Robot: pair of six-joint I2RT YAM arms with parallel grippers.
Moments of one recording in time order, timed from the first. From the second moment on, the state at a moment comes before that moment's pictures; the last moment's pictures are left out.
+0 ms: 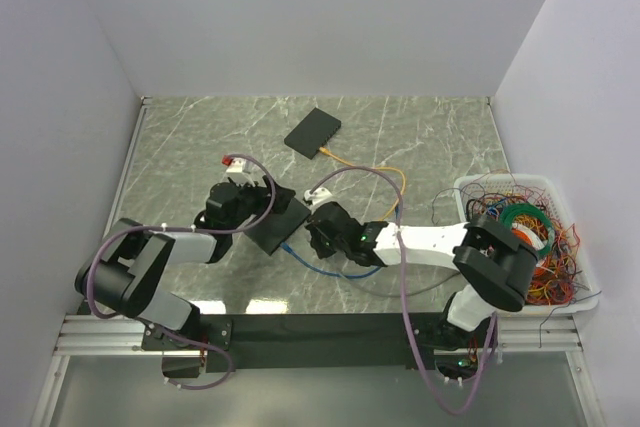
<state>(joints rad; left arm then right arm) -0.43 1.47 0.39 0.83 0.12 -0.52 1.01 1.55 0.77 0.01 0.19 0.42</state>
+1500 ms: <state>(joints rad) -0.31 1.80 0.31 1.27 0.35 -0.60 1.01 1.75 0.94 -0.05 0.22 0.36</state>
